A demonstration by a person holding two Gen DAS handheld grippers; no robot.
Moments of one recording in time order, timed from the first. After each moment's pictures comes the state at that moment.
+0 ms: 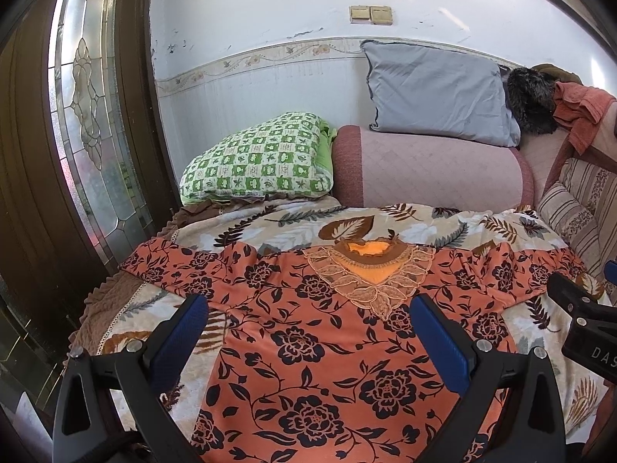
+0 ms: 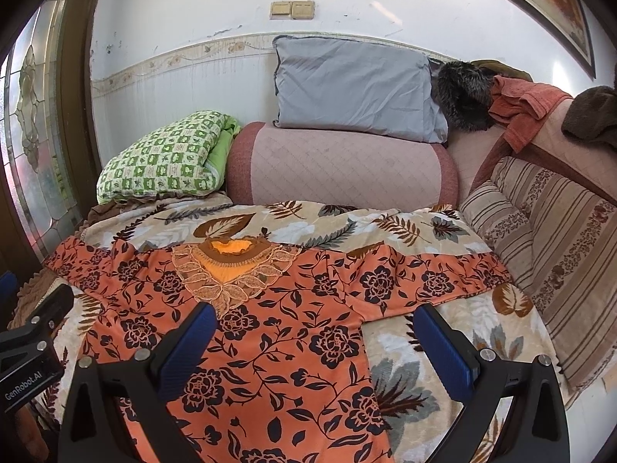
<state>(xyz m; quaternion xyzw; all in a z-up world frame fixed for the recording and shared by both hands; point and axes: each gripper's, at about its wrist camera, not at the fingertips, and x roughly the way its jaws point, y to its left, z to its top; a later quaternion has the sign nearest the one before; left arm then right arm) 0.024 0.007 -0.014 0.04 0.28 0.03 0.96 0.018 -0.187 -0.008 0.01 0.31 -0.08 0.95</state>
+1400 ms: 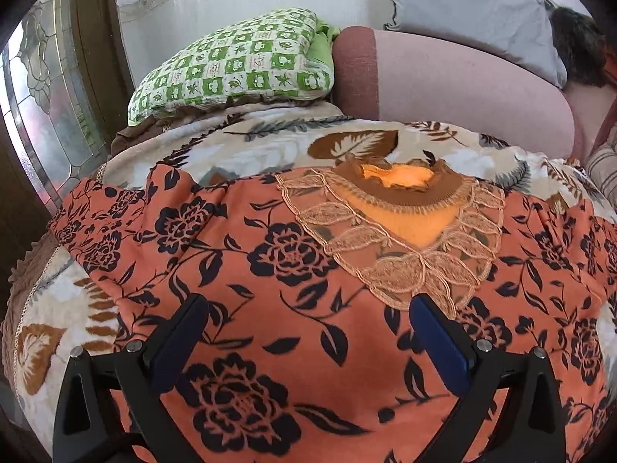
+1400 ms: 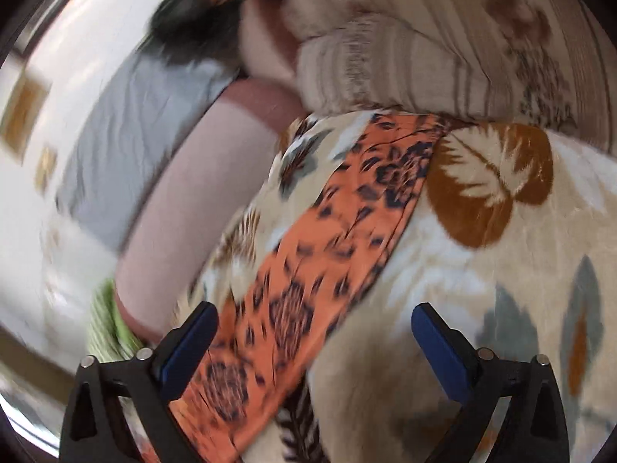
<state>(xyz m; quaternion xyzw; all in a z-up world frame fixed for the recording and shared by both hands) 0.209 -0.001 -0.175 0.02 0.40 0.03 0.92 0.109 -0.569 -0.203 0.49 0.26 -0.17 0.82</state>
